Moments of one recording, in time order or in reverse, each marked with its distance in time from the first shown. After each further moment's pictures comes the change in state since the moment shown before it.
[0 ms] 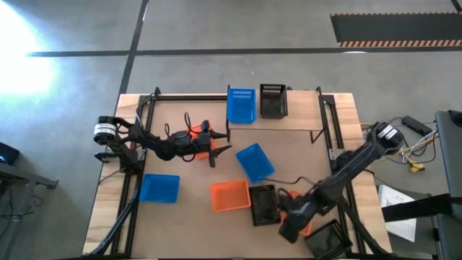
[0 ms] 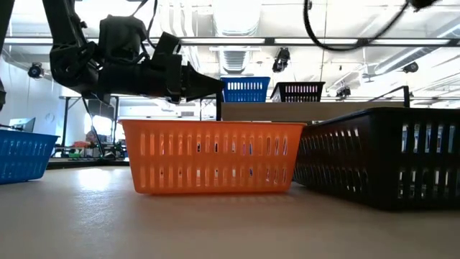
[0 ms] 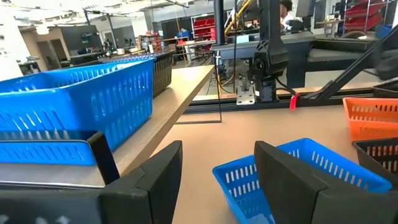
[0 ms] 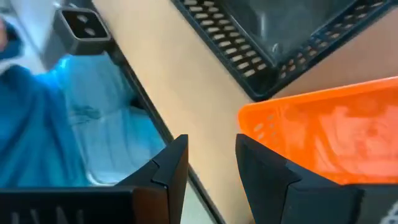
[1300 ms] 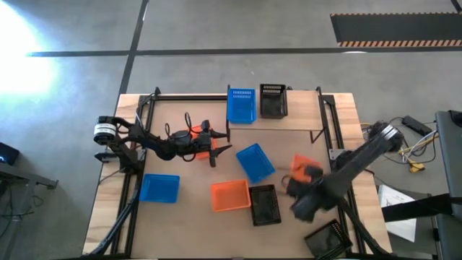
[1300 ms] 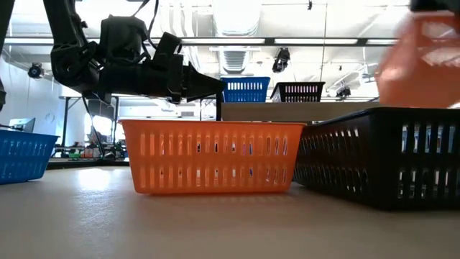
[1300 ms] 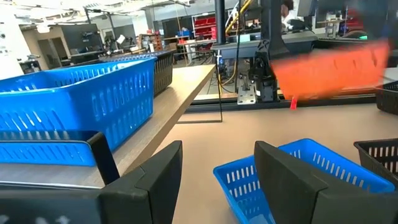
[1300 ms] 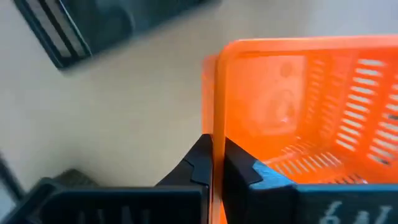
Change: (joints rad) left arm 0.001 0.000 0.006 -0.010 -0.002 -0.009; right arm -0.064 -0.056 0.277 -0.827 0.258 -0.423
